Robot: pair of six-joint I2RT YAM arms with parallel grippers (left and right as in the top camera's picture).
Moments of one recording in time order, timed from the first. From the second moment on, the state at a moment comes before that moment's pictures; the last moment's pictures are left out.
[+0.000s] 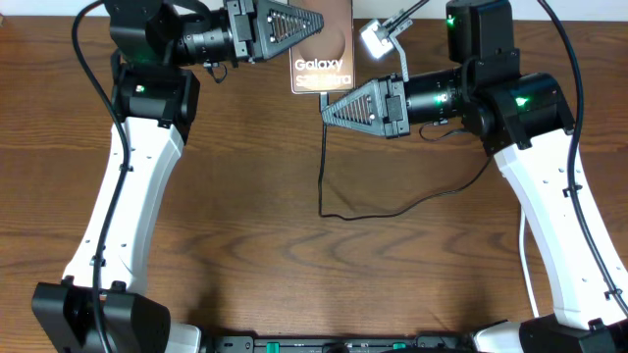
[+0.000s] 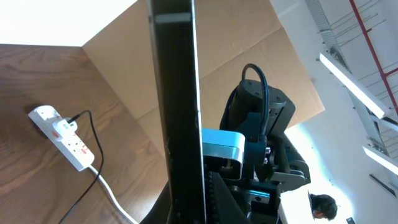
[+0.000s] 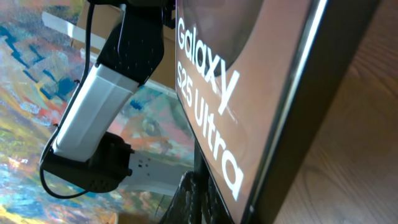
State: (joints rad) left arm -0.13 1.62 1.56 0.28 1.31 -1.19; right arm 0.33 1.60 1.78 -0.88 -1.22 0.30
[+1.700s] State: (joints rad) left arm -0.12 1.62 1.56 0.29 1.30 -1.19; right arm 0.32 1.60 1.77 -0.80 -1.21 0.35
